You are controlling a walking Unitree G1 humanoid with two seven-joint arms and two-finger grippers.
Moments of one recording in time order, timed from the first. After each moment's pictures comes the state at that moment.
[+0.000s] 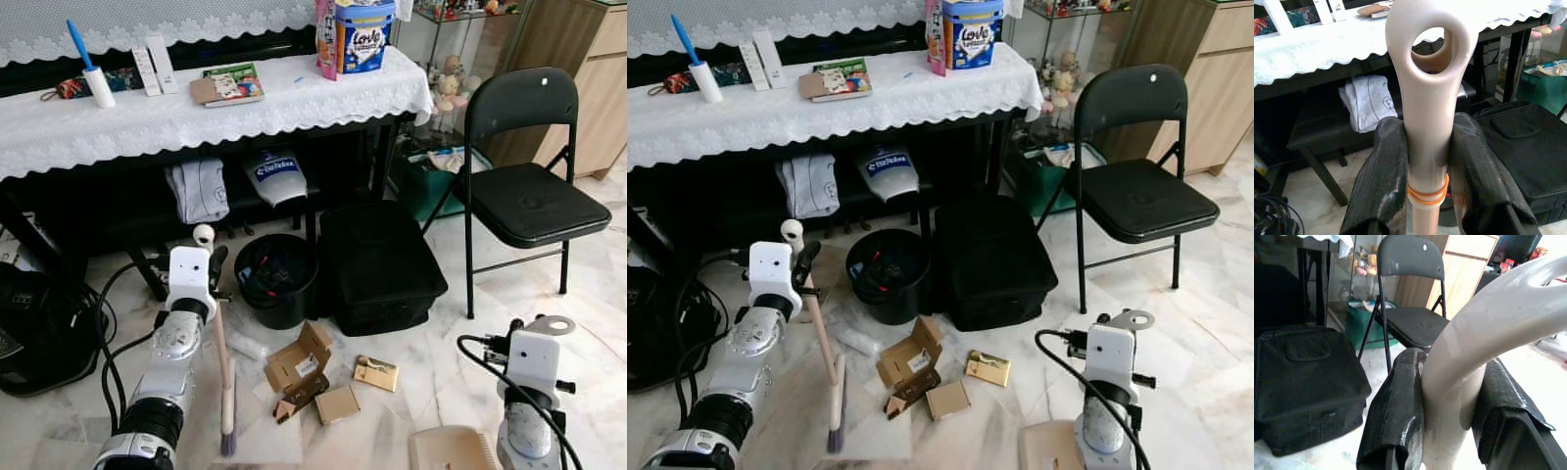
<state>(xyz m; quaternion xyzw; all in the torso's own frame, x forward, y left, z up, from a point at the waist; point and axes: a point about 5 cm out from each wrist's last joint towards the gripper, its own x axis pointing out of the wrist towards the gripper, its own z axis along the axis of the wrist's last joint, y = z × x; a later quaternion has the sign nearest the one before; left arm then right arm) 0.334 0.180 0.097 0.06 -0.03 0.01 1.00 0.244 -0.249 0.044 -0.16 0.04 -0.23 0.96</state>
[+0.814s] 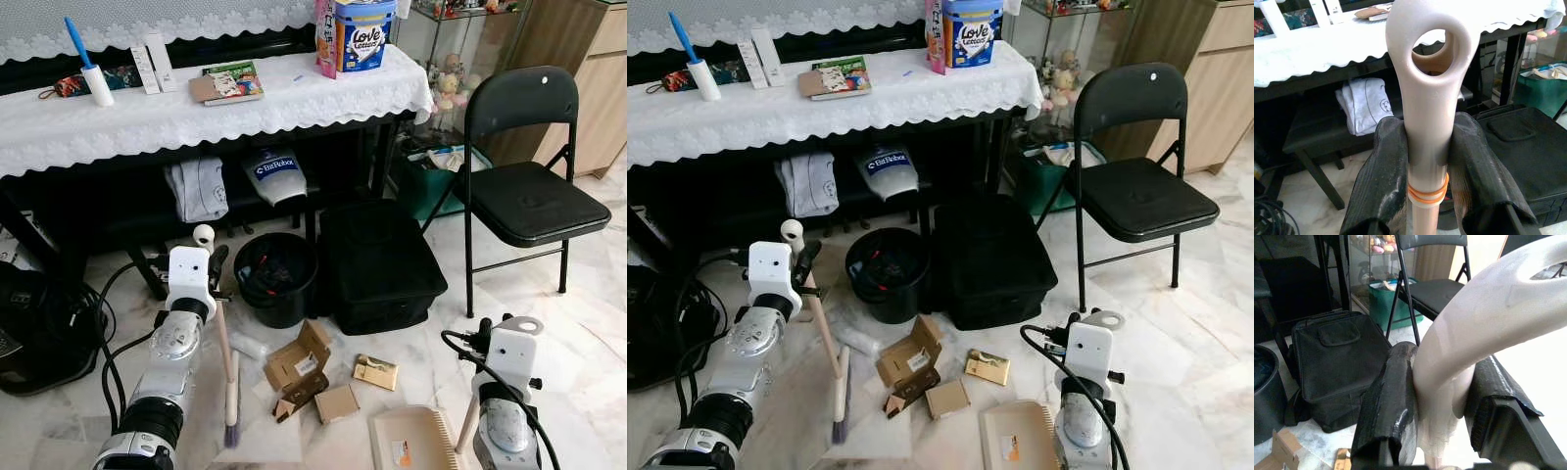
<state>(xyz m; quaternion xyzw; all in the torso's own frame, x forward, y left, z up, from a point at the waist) 0.335 0.180 0.099 0.06 -0.04 0.00 1.00 0.248 -0.219 0.024 -0.07 0.07 -0.18 0.98</state>
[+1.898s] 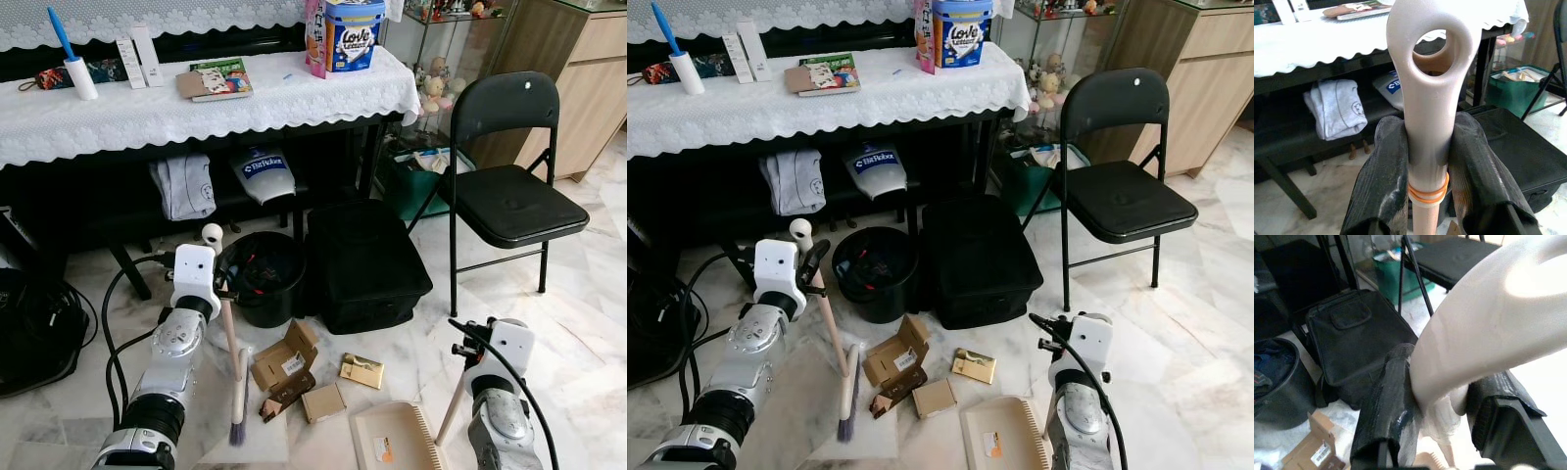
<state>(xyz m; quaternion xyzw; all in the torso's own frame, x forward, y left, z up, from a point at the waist) 0.340 0.174 0.103 0.06 -0.04 -0.04 1.00 0.260 -0.218 0.018 0.05 0.15 -0.16 0.97</state>
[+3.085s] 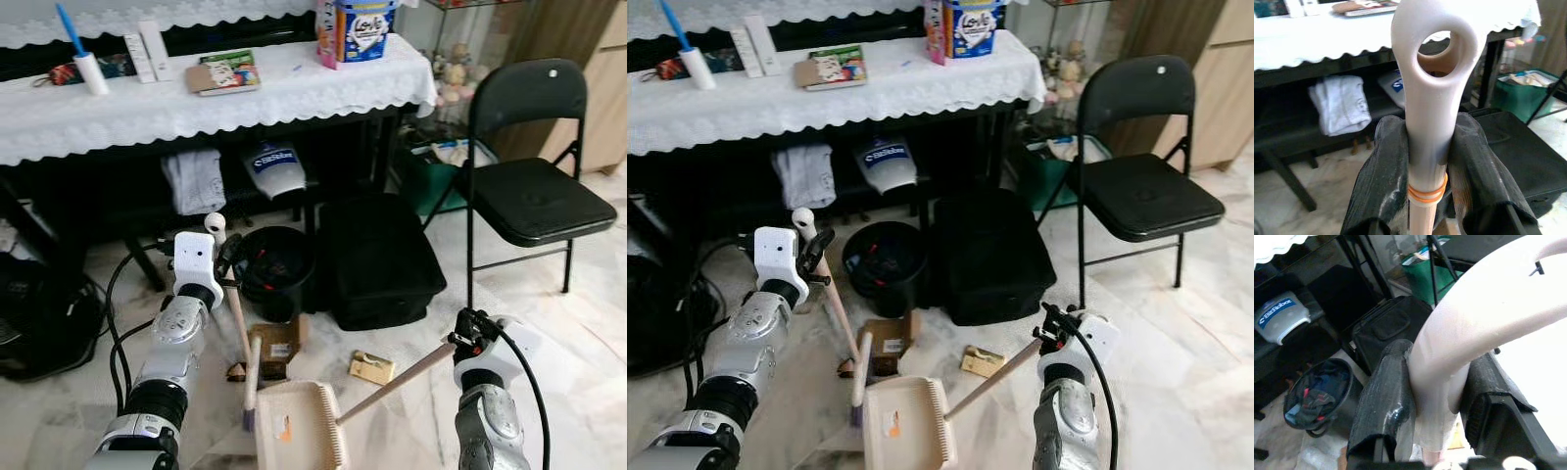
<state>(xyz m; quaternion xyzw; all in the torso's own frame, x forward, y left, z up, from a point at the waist) 0.347 0.174 0.112 0.02 -0.04 -0.05 1.00 0.263 -0.201 0.034 0.16 0.07 -0.15 0.97</state>
